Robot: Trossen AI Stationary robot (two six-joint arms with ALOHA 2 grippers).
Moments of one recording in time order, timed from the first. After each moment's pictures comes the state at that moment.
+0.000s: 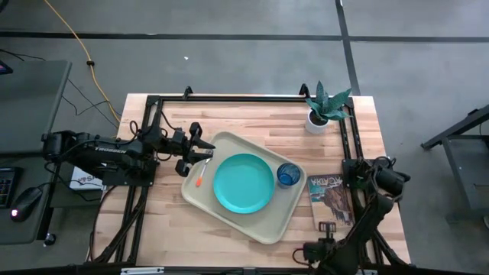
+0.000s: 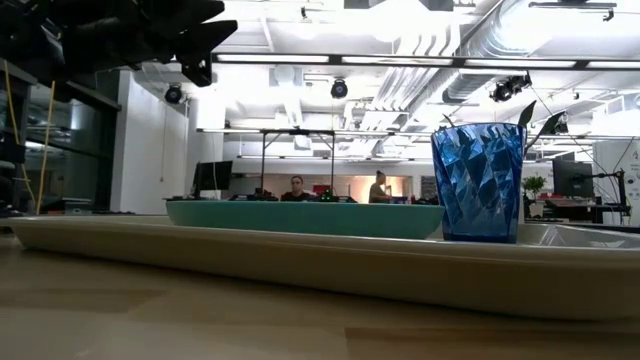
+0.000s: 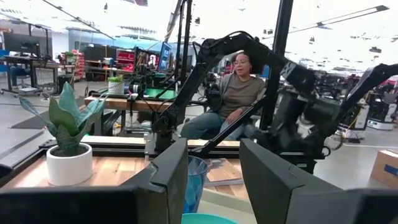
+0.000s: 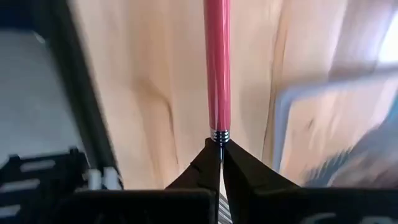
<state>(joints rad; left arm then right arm) 0.31 0.96 0.23 0.89 0.36 -0.15 0.99 2.03 1.61 -1.30 0.00 1.02</state>
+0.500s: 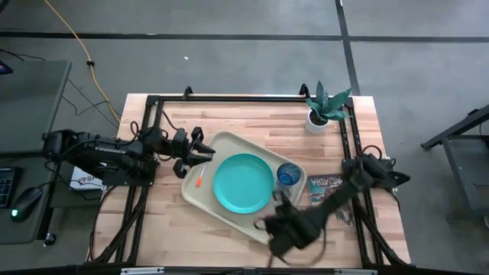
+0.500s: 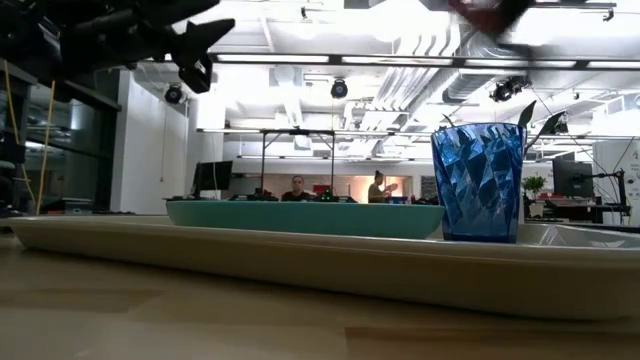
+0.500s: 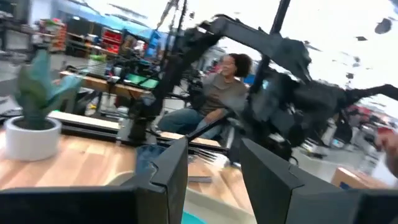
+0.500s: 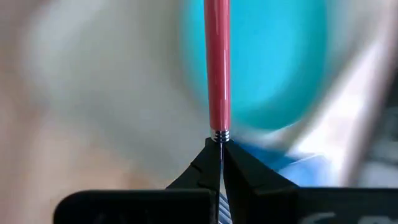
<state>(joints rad) 0.28 0.96 0.23 0.88 0.38 -0.33 0.65 2.03 1.87 -1.41 0.51 0.30</state>
